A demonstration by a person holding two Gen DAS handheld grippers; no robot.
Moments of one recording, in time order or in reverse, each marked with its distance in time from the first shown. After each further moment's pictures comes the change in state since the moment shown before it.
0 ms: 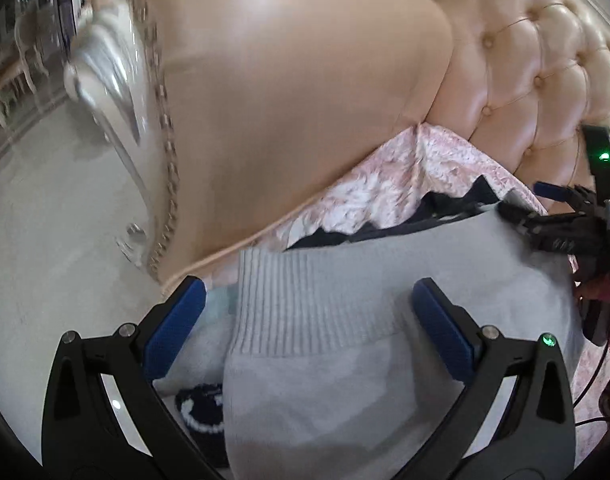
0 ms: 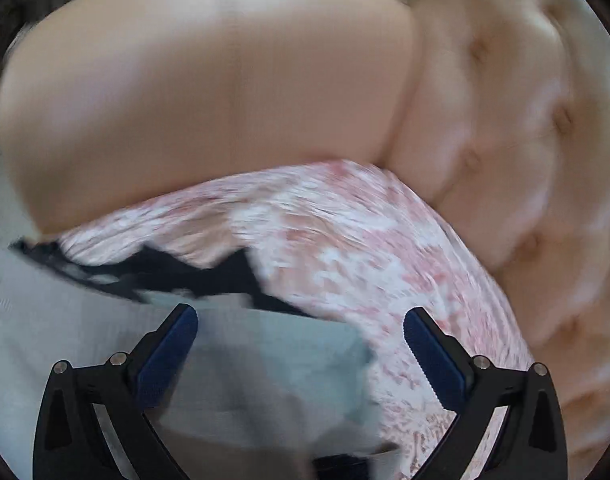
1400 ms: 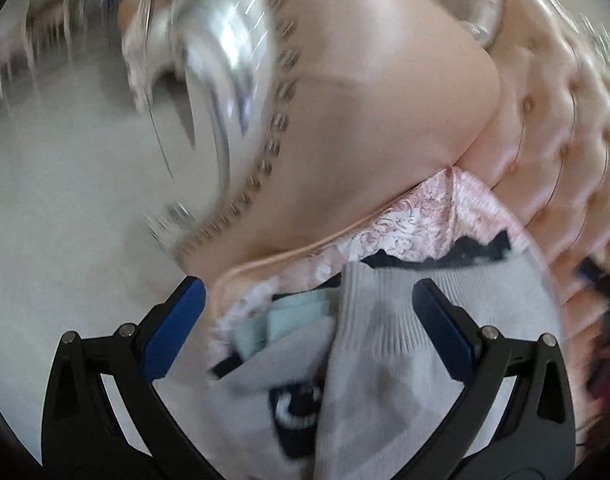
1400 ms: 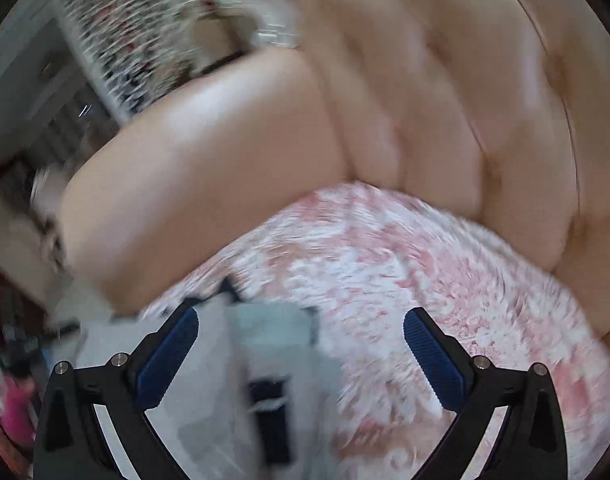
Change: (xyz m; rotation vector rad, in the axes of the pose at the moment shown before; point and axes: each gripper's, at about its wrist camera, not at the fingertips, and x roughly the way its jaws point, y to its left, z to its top) left arm -0.038 0.028 -0.009 -0.094 -0.077 0.076; right arm -0.073 -0.079 -0.049 0.273 -0.186 0.261
